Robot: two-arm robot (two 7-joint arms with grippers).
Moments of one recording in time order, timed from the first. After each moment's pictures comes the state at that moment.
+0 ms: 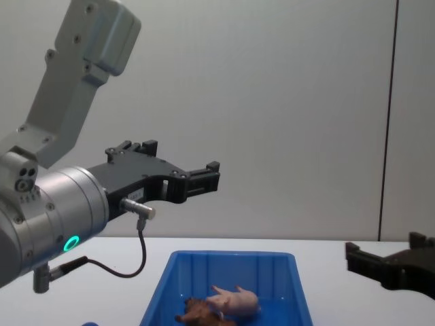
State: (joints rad) left arm -0.24 0.38 0.45 -1.63 -0.20 0.01 -0.01; right arm 0.02 0.16 -0.24 -1.55 0.13 0.03 0.02
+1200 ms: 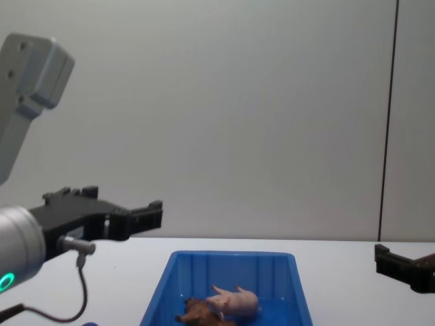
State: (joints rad) left arm -0.14 0.46 0.41 -1.69 -0.35 0.11 0.10; right arm -0.02 0.19 -0.22 -1.60 0.15 0.03 -0.04
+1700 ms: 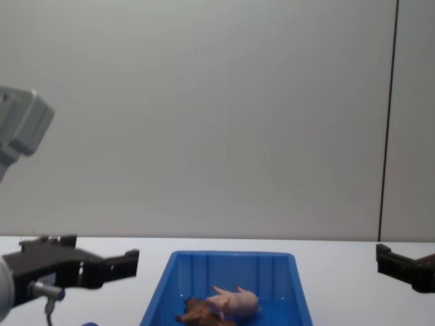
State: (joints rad) left arm -0.10 0.49 0.38 -1.66 -0.41 0.18 0.06; right arm -0.02 0.19 -0.22 -1.60 0.15 0.03 -0.04
